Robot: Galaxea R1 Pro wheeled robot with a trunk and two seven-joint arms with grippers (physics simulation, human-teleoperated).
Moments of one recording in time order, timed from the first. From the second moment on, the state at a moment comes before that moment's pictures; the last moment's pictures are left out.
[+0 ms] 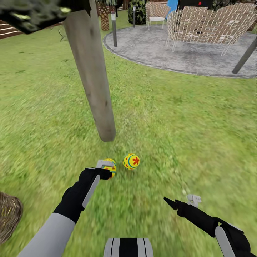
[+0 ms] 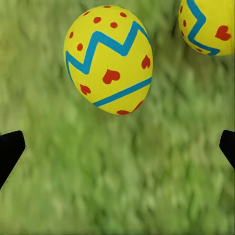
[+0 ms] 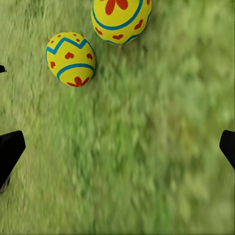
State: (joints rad) left arm -0.67 -0.06 -0.25 -1.12 0.13 0.85 0.19; right arm -0.11 -0.10 -0.21 -1.49 -0.40 0.67 0.59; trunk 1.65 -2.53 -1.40
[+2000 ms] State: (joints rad) left arm -0.67 -0.06 -0.25 -1.12 0.13 0.85 0.22; right arm -0.11 -0.10 -0.21 -1.48 -0.40 0.68 0.59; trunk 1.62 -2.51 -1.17
